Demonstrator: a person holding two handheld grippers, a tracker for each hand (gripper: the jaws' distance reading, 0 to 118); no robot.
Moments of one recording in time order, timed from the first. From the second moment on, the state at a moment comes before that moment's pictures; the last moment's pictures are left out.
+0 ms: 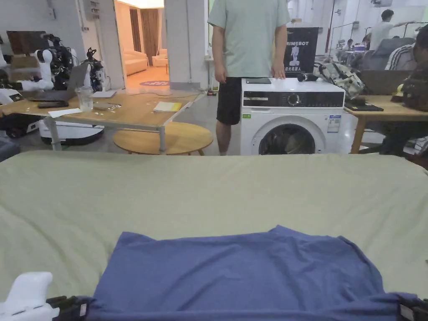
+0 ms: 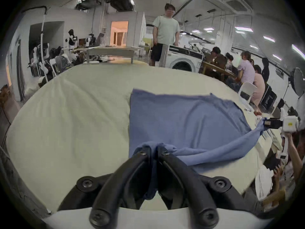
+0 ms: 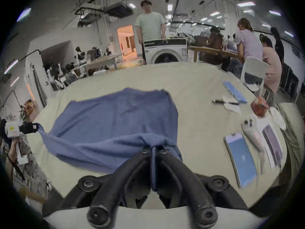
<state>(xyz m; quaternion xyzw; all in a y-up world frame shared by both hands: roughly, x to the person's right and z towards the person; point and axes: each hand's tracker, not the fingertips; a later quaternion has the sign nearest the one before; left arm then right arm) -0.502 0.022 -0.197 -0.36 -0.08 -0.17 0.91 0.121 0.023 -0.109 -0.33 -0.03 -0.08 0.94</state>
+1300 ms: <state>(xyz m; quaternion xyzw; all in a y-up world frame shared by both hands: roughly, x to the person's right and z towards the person) -0.456 0.053 -0.168 -0.23 -0.21 0.10 0.95 0.037 0.046 -0.070 -0.19 0.02 -0.10 0.98</state>
